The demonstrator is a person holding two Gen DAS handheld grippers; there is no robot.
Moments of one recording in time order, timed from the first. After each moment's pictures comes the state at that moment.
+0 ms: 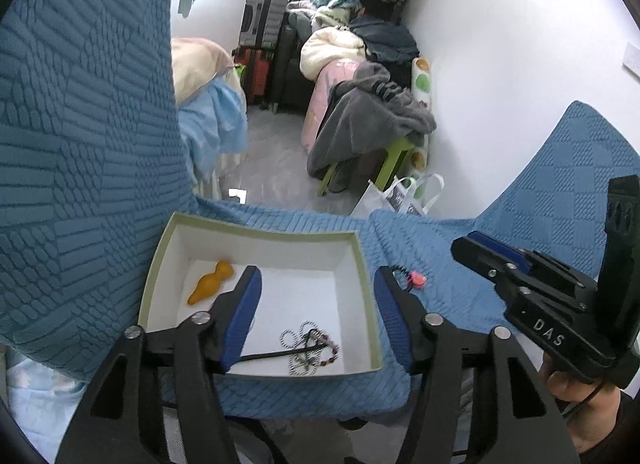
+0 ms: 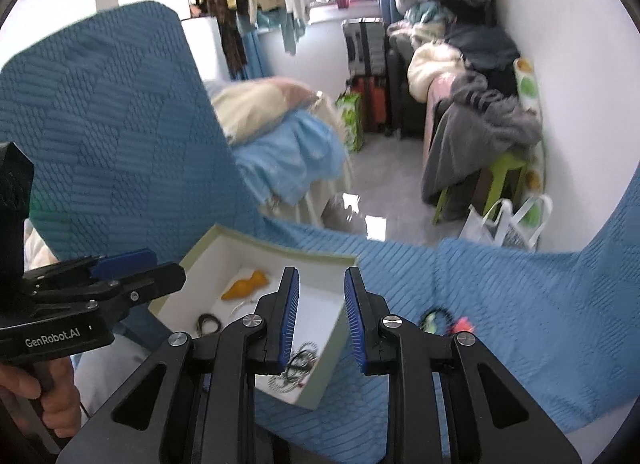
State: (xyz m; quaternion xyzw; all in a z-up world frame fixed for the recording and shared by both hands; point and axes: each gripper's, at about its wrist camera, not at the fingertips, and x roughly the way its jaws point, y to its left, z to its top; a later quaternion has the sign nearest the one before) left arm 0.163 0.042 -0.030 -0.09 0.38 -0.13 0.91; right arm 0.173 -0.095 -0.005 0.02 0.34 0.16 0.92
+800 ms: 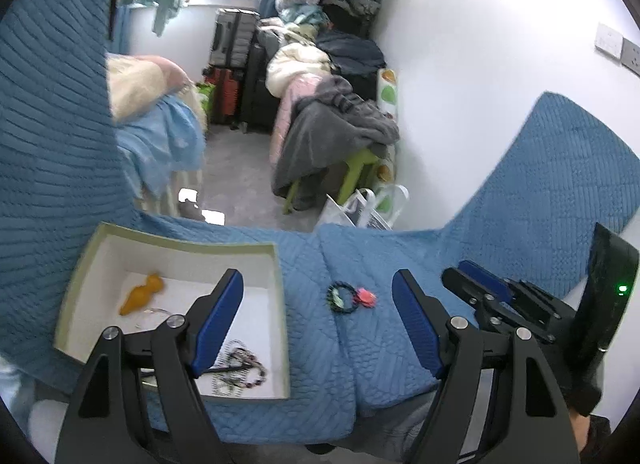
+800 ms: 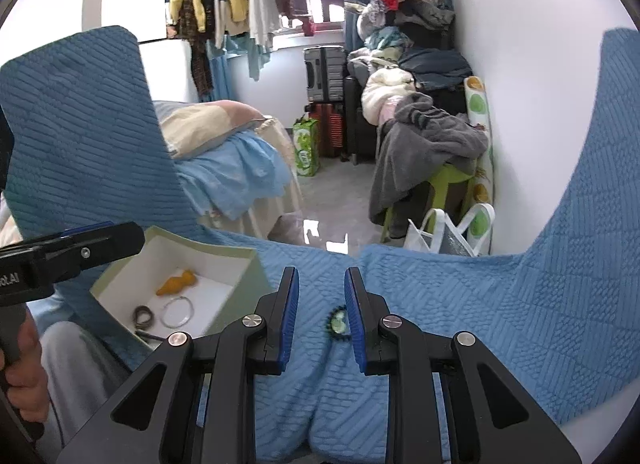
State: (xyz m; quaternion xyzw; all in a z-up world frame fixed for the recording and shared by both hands) left arm 0.163 -0.040 -0.046 -0.10 0.35 -0.17 0.92; right arm 0.148 -0.185 -0.044 0.01 0.30 0.10 0.95
